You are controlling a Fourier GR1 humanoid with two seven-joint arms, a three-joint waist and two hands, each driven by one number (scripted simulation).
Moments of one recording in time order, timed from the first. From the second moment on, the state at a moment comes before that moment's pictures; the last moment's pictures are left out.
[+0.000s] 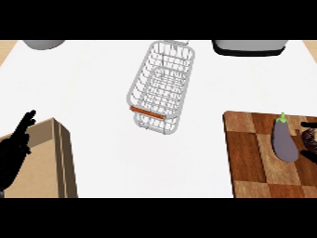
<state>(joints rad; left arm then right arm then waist) 0.07 0.40 0.06 -1.49 0.22 -0.05 0.14 -0.11 -0.64 -0.14 -1.08 -0.08 0.43 0.15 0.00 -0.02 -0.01</state>
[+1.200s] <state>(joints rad) 0.01 0.38 0.08 -1.52 0.19 -0.12 0.22 -0.24 -0.48 0.06 -1.41 0.27 0.05 0.33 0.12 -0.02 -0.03</state>
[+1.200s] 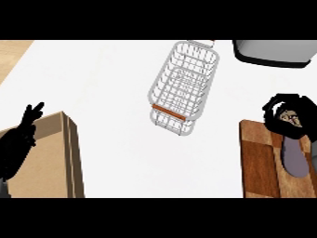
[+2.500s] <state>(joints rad) -0.02 0.36 0.08 -1.62 0.16 -0.15 0.40 -0.99 -0.04 0.43 -1.36 1.18 -0.15 1.14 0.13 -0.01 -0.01</state>
